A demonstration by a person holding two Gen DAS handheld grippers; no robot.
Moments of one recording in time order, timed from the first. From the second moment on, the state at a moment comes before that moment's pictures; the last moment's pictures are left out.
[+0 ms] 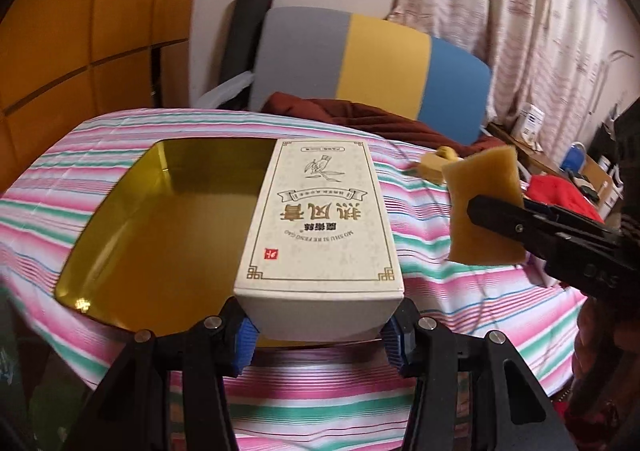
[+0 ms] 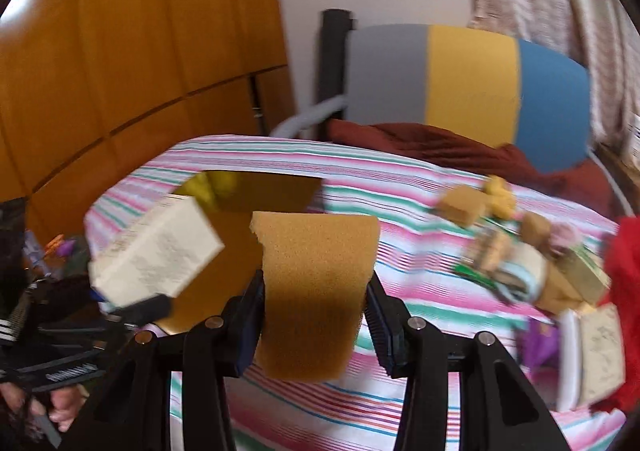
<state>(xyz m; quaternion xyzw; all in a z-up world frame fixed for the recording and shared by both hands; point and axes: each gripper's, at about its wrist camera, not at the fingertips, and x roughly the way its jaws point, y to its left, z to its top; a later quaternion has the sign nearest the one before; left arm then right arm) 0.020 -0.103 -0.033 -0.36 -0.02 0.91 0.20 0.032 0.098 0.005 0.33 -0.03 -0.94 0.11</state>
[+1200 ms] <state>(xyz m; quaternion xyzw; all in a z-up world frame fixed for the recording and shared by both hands) -0.011 -0.201 -0.053 -0.39 -0.07 0.91 0.09 -0.022 -0.005 -0.029 0.41 -0.15 -0.88 0.19</state>
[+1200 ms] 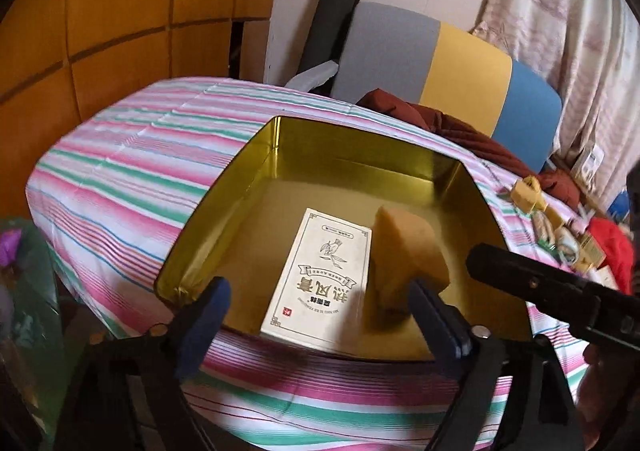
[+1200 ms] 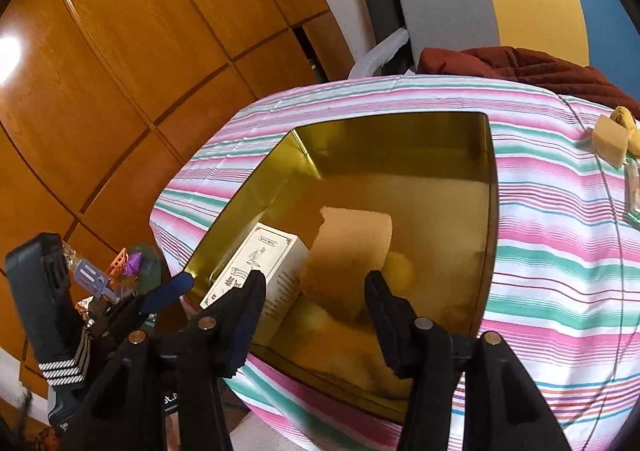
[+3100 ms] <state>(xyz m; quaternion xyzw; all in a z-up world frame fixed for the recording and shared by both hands) 0.071 0.003 -0.033 -0.39 0.05 0.88 0.27 0.061 0.353 -0.081 0.48 0.00 -0.85 -0.22</state>
